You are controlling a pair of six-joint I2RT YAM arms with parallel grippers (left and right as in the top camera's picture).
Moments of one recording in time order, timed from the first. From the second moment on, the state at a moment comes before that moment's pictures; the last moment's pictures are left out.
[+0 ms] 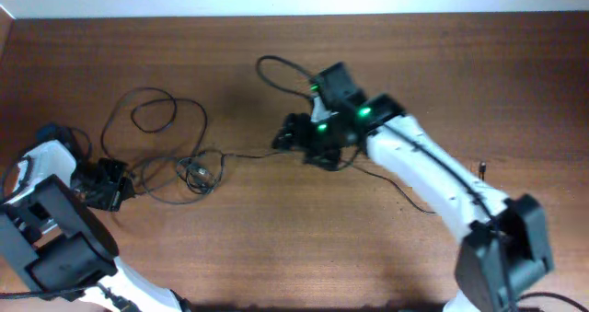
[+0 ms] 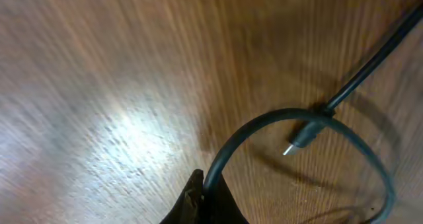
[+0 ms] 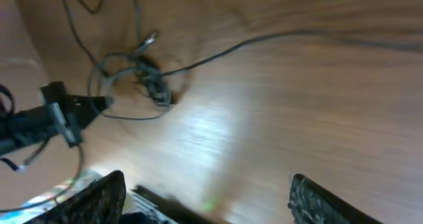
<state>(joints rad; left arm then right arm) 0.61 1.93 1.24 -0.95 0.17 -0.70 0.59 1.82 1.48 -0.75 -0.49 0.90</state>
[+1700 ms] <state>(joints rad) 0.42 1.91 1.16 -0.85 0.16 -0.70 0.76 2.14 1.47 -0.29 -0.06 1.51</state>
